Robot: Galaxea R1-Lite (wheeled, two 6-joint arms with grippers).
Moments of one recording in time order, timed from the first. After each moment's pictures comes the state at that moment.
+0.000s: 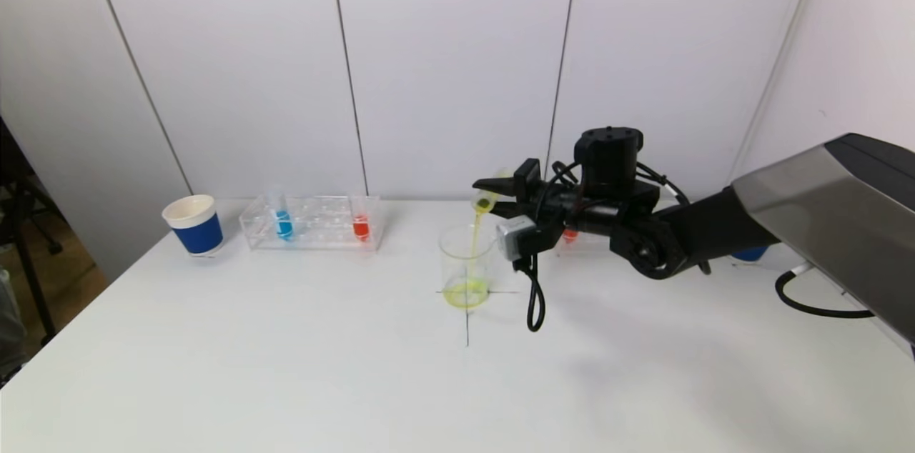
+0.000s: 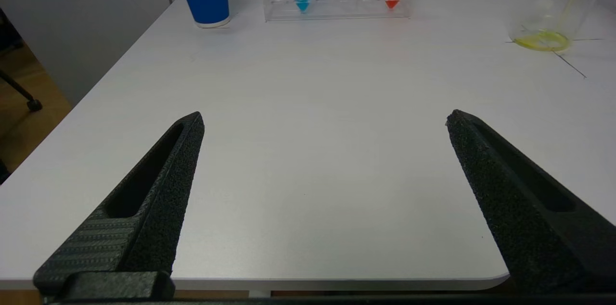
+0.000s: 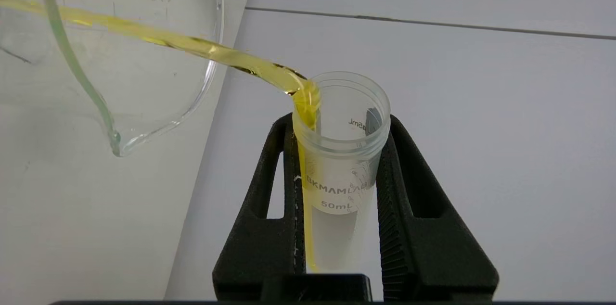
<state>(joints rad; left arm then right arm) 0.01 0.00 -0.01 0.02 0.00 0.01 0.43 2.25 -1.33 -0.71 0.56 -1.67</state>
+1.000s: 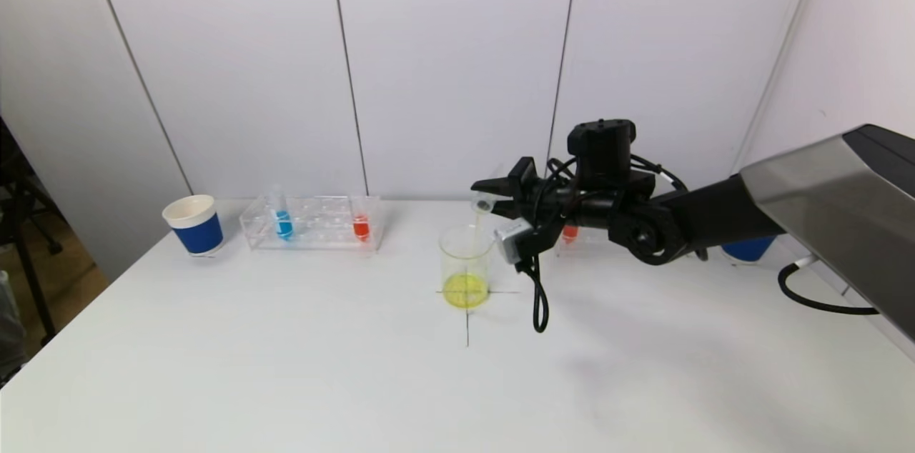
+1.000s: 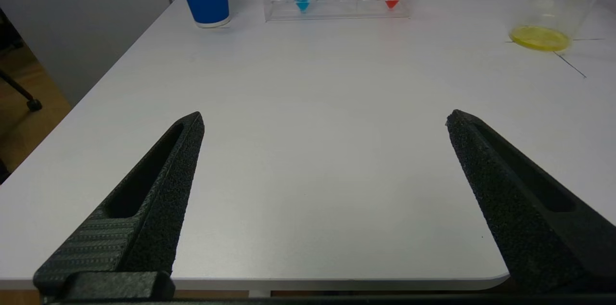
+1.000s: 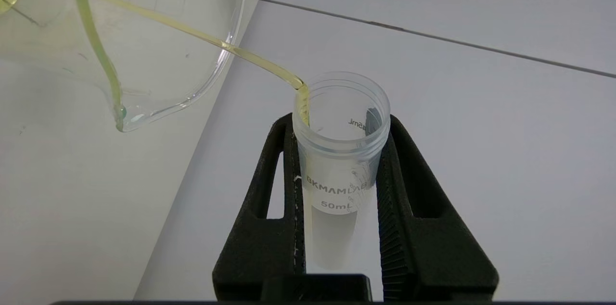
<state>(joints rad) 0.01 0.00 -0.01 0.02 0.00 0.01 0.43 2.24 -1.40 -0.55 0.54 -1.82</state>
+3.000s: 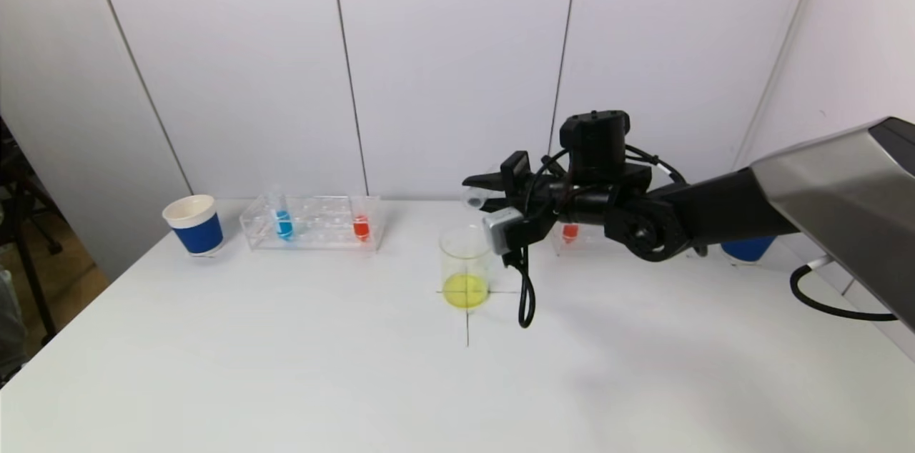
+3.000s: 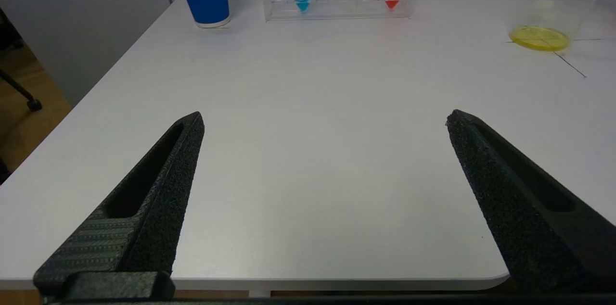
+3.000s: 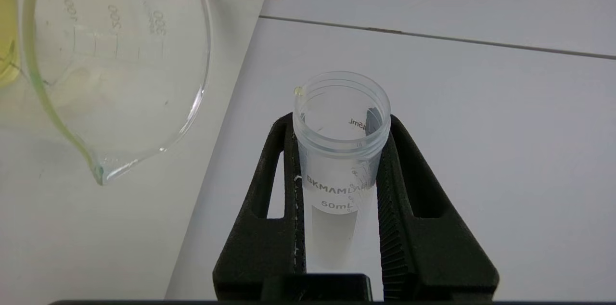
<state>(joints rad) 0.01 0.00 -0.01 0.02 0.00 0.01 0.47 2.21 -1.42 -0.51 0.51 -1.68</state>
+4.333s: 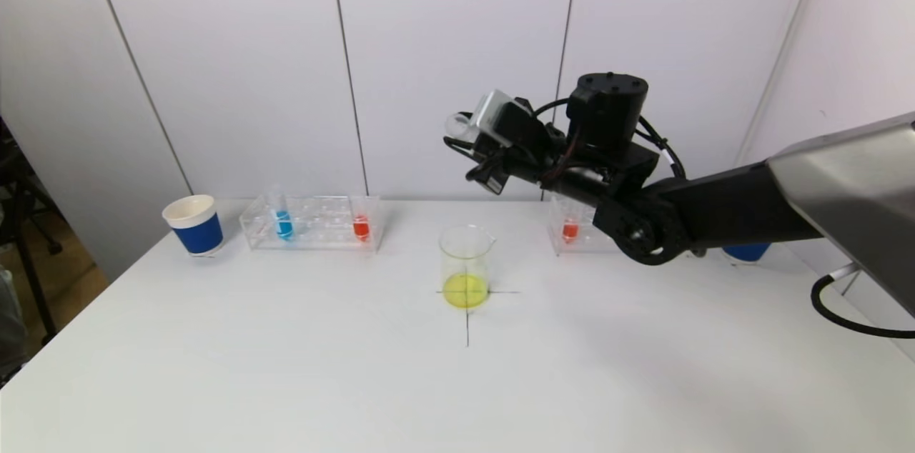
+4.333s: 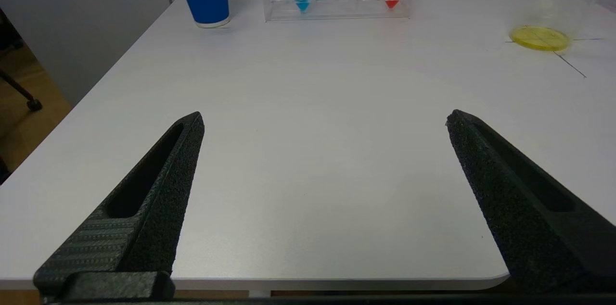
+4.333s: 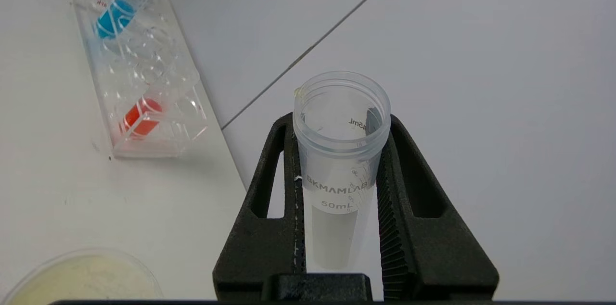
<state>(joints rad) 0.01 0.00 -0.01 0.02 0.00 0.01 0.55 2.16 -1.42 -0.81 0.34 -0.74</state>
